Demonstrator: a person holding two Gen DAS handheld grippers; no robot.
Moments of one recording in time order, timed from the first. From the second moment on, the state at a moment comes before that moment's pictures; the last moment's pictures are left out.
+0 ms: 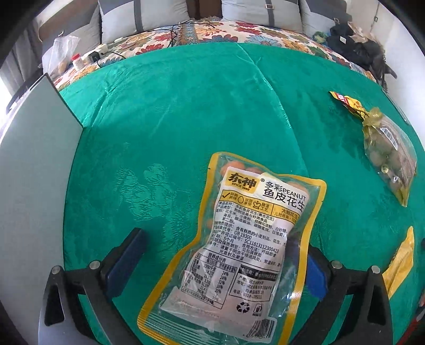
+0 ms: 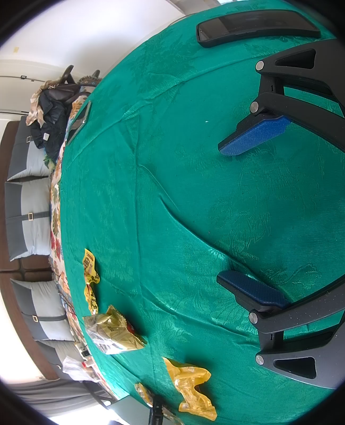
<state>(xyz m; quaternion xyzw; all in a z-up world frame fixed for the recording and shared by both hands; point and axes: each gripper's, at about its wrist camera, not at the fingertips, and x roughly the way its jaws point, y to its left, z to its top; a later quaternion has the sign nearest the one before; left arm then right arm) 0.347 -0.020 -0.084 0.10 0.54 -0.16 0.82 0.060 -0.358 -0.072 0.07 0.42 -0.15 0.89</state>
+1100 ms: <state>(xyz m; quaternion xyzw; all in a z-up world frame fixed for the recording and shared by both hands) 0.296 0.040 -0.096 0.02 0.45 -0.05 0.89 0.089 -0.371 -0.059 0.04 0.42 -0.11 0.90</state>
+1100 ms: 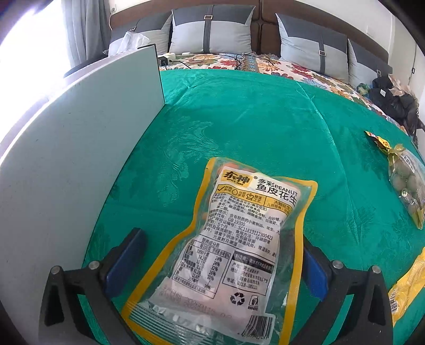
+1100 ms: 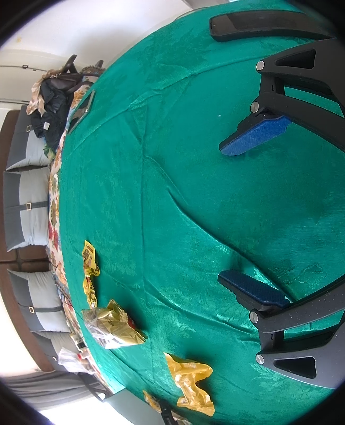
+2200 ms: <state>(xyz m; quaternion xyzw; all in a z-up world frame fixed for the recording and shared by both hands) 0.296 0.040 -0.096 0.02 0.45 -0.05 0.89 0.170 -0.411 -0.065 0.39 0.54 0.13 0.73</state>
